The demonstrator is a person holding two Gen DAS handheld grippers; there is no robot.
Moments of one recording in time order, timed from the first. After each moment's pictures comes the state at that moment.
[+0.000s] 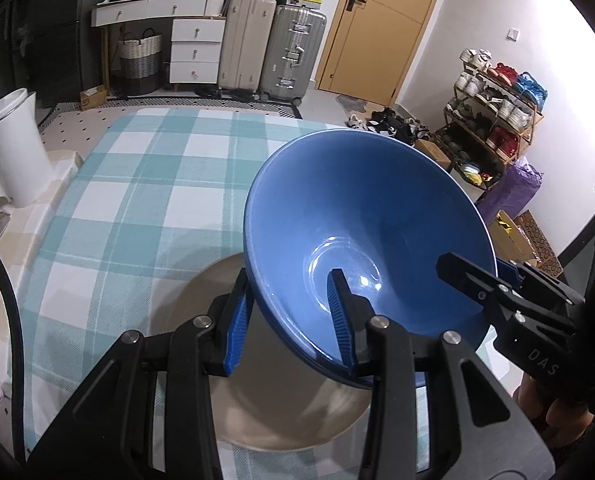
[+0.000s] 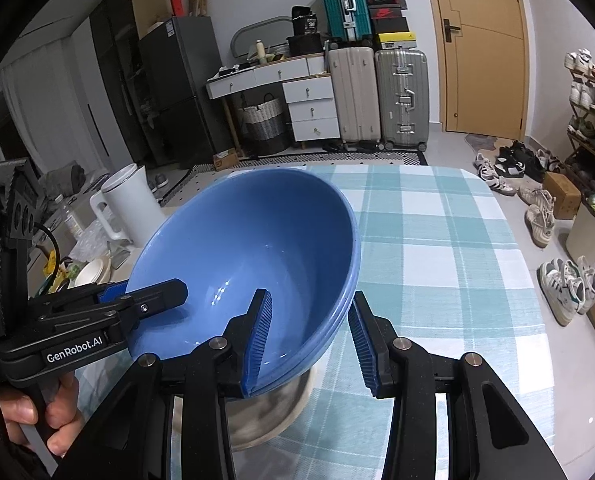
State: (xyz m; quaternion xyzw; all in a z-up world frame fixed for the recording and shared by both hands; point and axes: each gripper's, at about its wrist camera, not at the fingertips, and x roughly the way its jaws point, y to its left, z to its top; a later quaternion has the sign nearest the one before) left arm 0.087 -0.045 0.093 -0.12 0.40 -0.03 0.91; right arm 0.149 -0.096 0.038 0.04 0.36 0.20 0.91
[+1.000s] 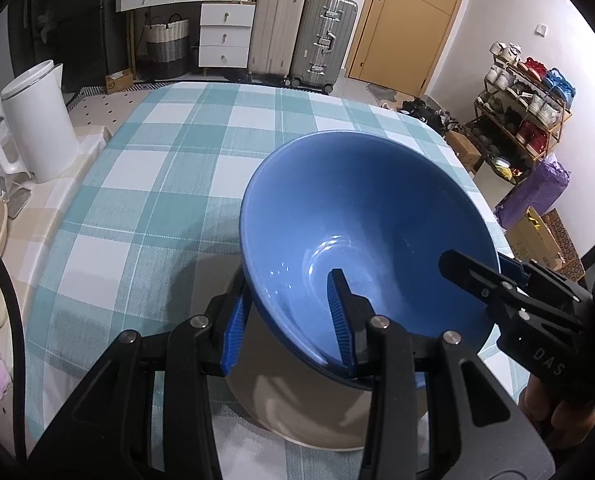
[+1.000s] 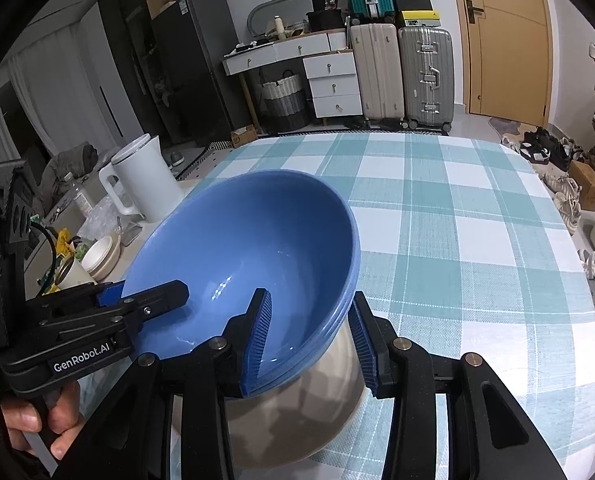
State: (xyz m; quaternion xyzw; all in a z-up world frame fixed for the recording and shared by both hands) left arm 0.093 -0.008 0.043 -0.11 0.43 0.02 0.90; right arm 0.165 -0.052 -0.008 0.04 0.40 0.24 0.89
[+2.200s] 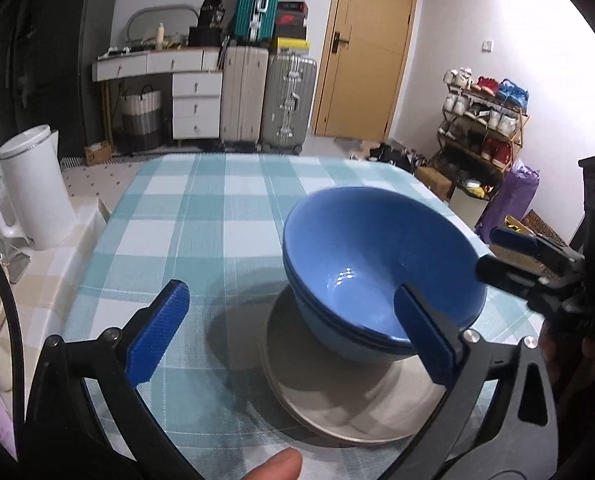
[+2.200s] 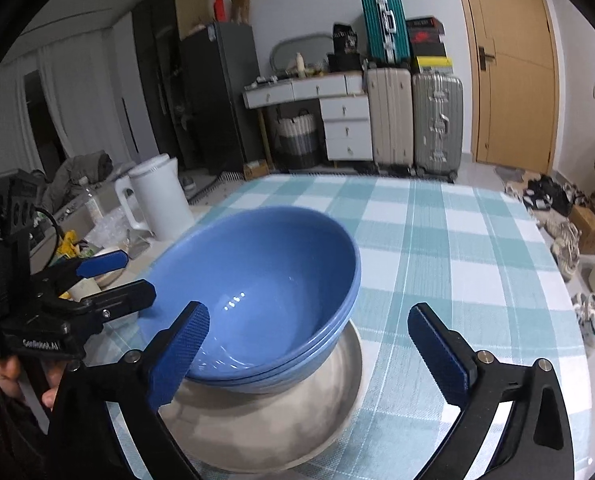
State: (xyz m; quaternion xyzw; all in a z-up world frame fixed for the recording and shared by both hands) left arm 0.046 0.033 0.058 -0.06 0.30 -0.04 0.95; right arm 0.141 -0.066 0.004 0.02 0.30 0.26 0.92
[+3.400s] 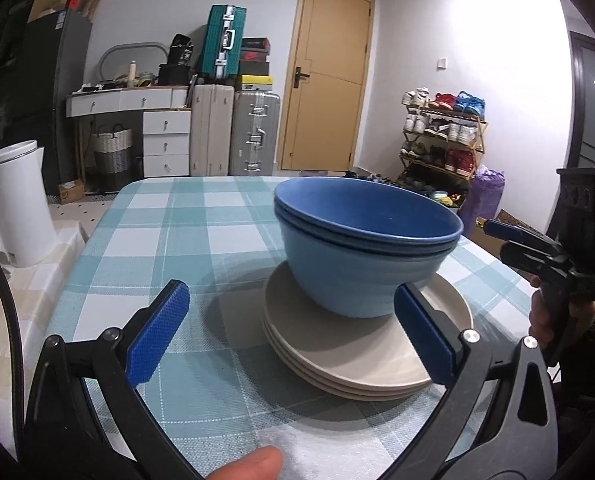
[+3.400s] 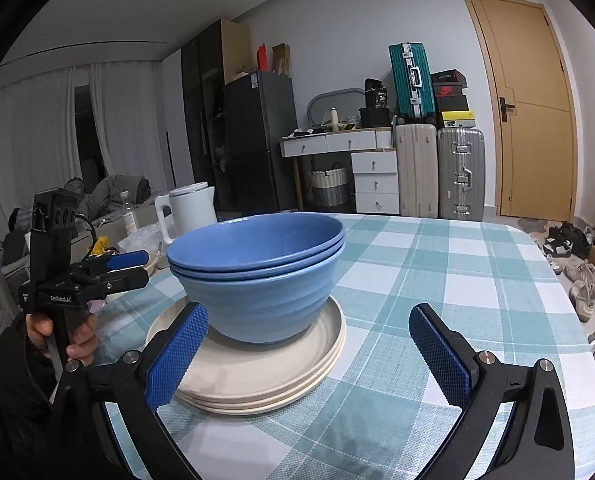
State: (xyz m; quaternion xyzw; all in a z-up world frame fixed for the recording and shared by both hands) left arm -0.009 0.046 0.006 -0.04 0.22 -0.10 0.97; right arm 0.085 -0.124 -0.042 0.03 0.19 0.32 0.93
